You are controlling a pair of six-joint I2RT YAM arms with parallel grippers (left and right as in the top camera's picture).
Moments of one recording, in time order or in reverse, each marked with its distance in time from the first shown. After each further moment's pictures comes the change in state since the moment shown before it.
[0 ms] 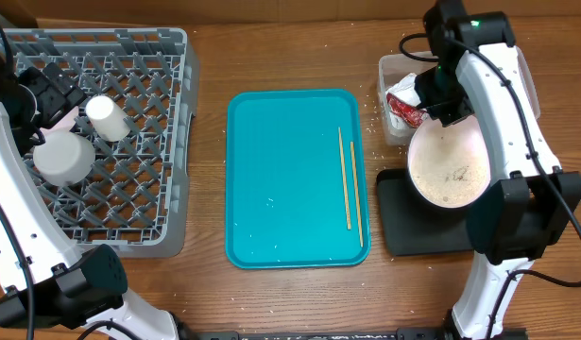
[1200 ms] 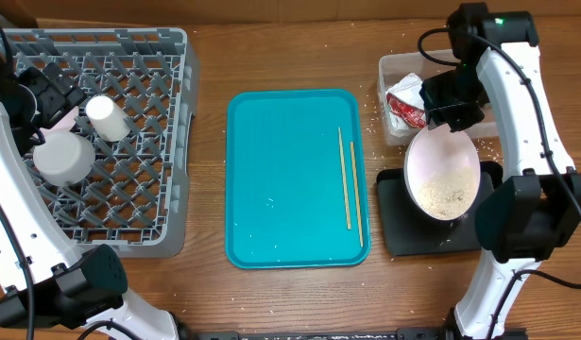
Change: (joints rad) left arm 0.000 0.000 0.000 0.000 0.000 0.000; right arm -0.075 0.000 0.000 -0.078 -0.250 -0.095
